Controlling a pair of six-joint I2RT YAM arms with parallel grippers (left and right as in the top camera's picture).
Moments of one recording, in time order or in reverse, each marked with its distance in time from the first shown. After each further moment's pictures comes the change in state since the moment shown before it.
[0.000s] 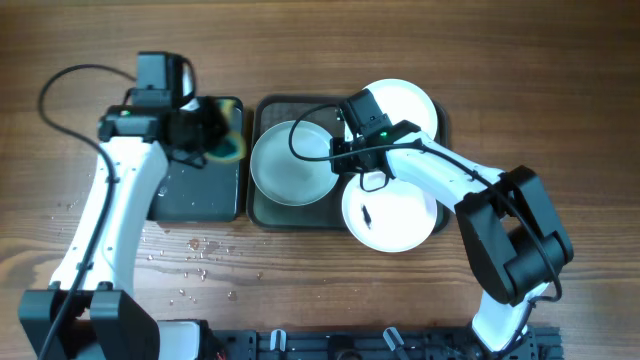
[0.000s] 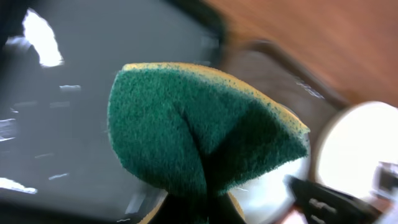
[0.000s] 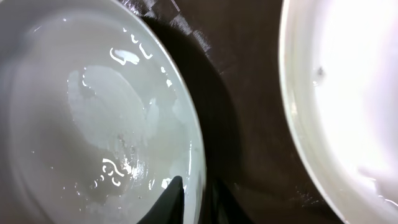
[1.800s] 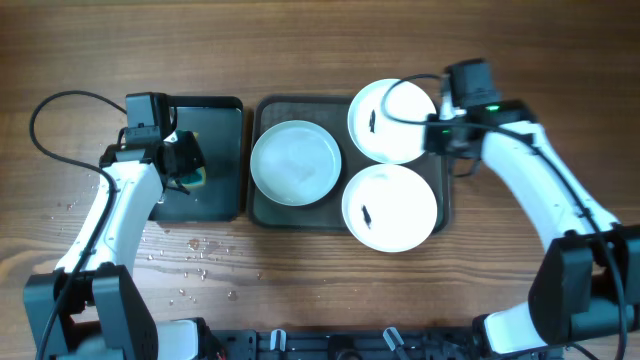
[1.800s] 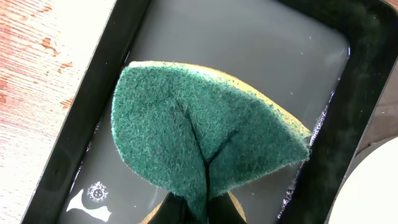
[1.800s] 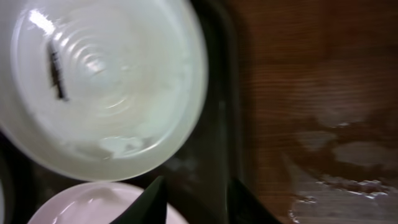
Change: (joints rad) left arm 0.097 0.001 -0.301 0.312 -0.203 0.236; right arm -0.399 -0.275 -0.002 -0.343 0.187 -0.195
